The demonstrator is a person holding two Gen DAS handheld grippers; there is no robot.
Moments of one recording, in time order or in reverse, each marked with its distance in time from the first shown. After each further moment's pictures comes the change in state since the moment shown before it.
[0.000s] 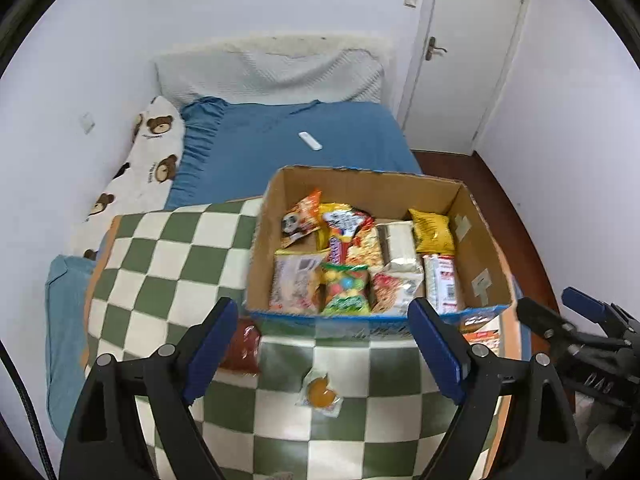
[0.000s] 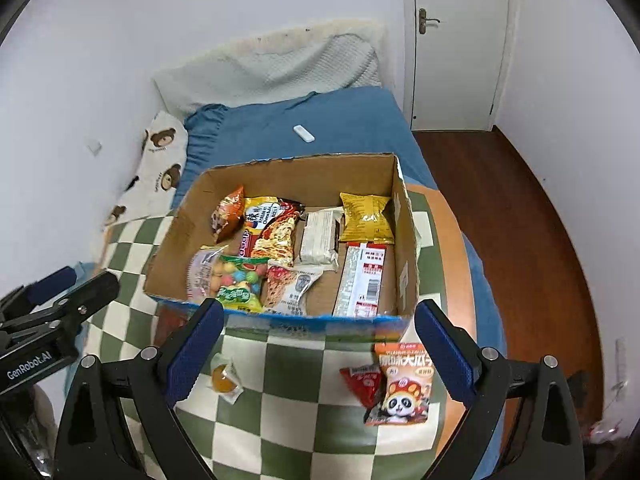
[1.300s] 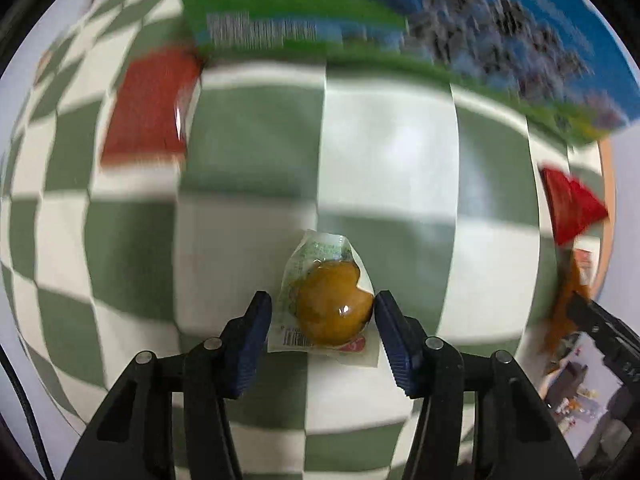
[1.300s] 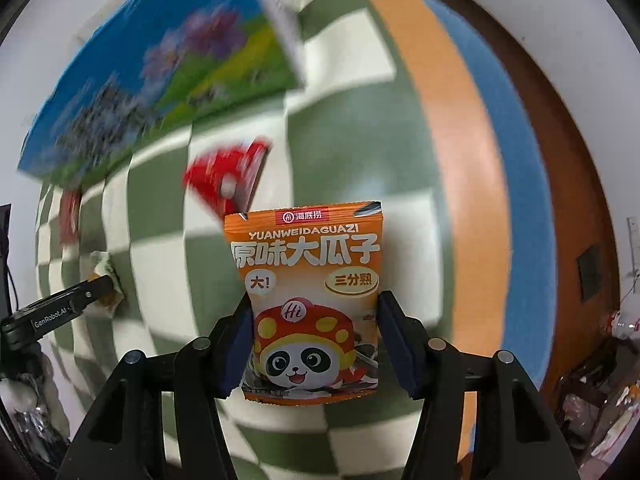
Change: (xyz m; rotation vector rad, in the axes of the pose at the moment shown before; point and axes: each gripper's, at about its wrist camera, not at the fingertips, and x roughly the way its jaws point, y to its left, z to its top) left arm 0.163 0.003 -0.187 -0.026 0.580 -0.058; right arm 0.121 -0.083 -0.191 0.201 0.420 -0.038
